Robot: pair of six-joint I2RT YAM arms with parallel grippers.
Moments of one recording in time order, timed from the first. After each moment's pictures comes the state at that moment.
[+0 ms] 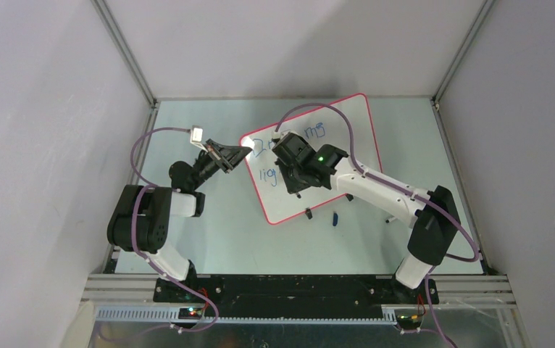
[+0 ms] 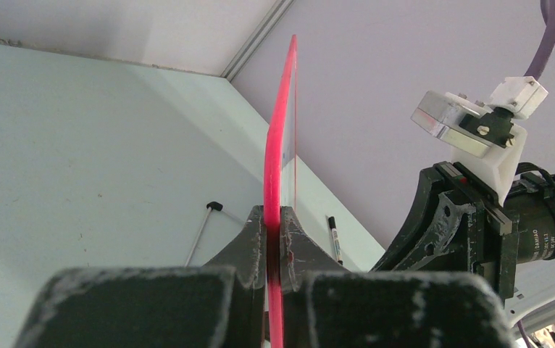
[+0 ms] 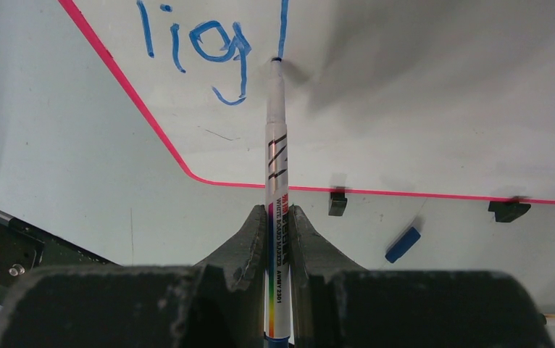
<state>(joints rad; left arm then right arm) -0.10 1.63 0.49 1.48 0.75 -0.95 0.92 1.69 1.54 -0.82 0.20 0.41</state>
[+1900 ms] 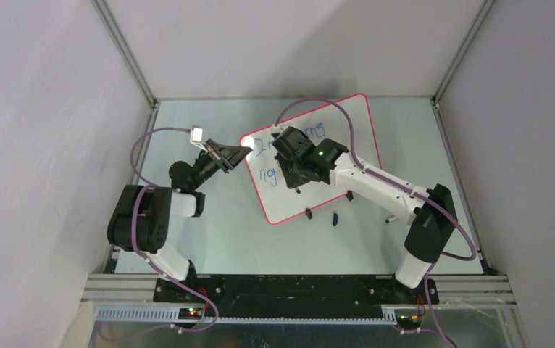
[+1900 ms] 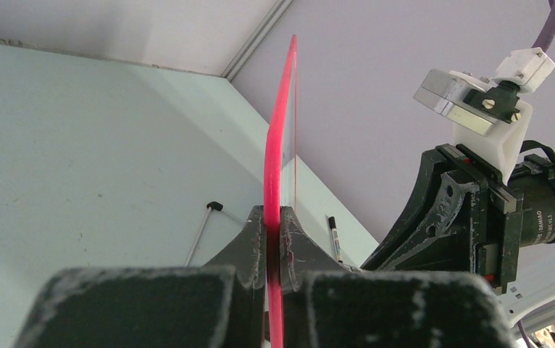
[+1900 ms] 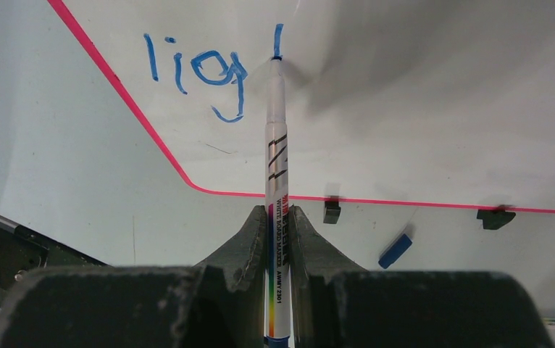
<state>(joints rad) -0.10 1.63 0.49 1.48 0.75 -0.95 0.90 1.71 1.60 -0.84 0.19 0.39</state>
